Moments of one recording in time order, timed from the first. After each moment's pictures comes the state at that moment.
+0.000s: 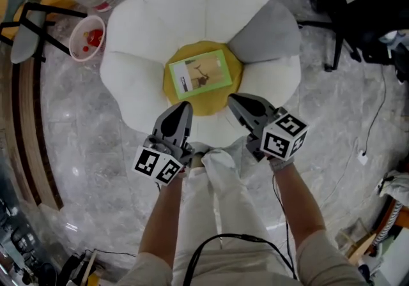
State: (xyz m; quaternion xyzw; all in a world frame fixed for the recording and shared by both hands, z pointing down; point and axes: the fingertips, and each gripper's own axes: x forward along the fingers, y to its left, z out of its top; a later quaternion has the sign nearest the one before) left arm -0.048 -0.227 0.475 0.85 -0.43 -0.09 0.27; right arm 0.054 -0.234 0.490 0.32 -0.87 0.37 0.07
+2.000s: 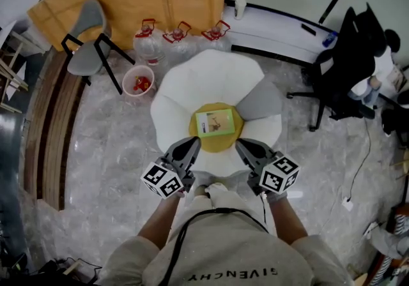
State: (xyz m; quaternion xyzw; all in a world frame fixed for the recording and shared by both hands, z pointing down) left arm -0.086 -0.145 0.225 0.88 -0.40 -0.12 0.24; right arm 0.030 -0.144 0.223 0.30 -0.91 0.29 0.04
